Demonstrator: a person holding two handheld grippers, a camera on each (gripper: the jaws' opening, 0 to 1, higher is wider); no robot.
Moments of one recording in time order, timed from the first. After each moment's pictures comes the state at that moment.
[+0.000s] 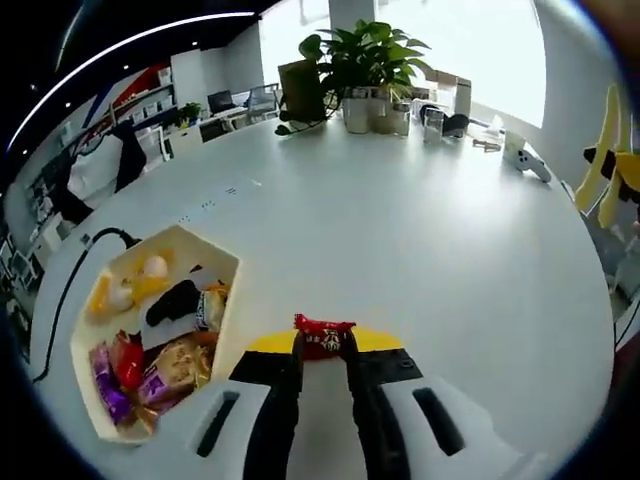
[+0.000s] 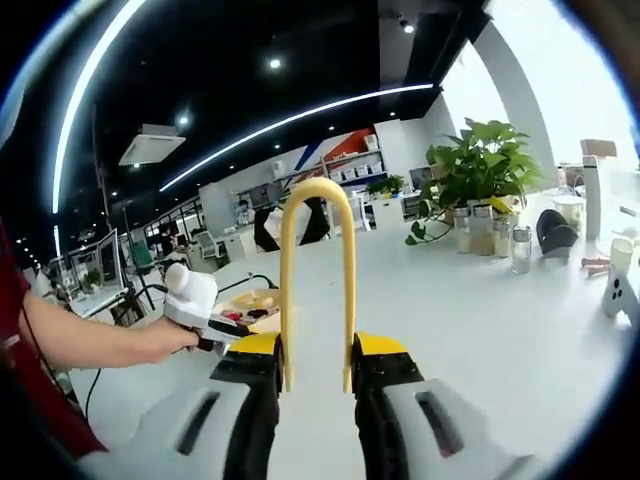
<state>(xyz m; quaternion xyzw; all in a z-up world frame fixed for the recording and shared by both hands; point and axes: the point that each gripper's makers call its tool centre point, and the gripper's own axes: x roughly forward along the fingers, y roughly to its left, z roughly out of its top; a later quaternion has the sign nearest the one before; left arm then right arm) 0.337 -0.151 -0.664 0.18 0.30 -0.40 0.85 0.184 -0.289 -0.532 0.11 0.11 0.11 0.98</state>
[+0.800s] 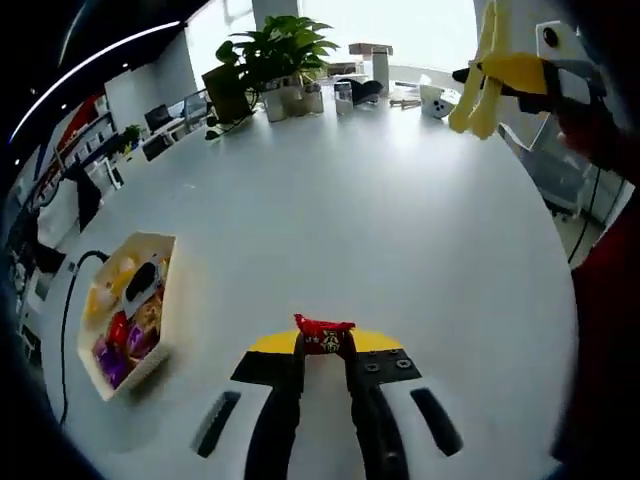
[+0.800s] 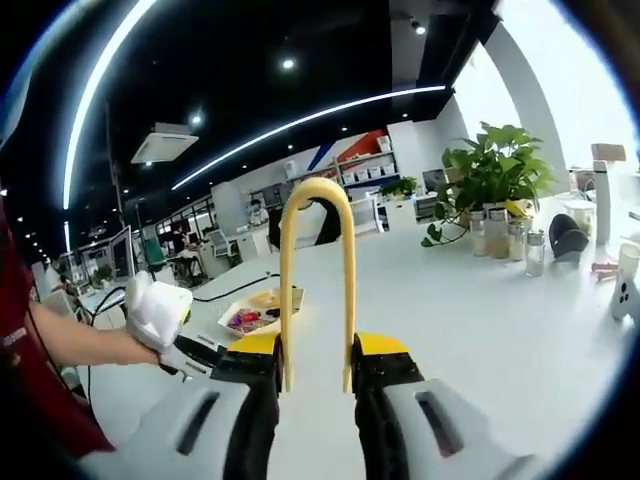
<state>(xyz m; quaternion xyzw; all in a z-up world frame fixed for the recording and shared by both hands) 0.225 -0.122 -0.657 0.29 0.29 -0.49 0.77 0.176 -0.260 -0.527 0.11 0.10 0.14 0.98</state>
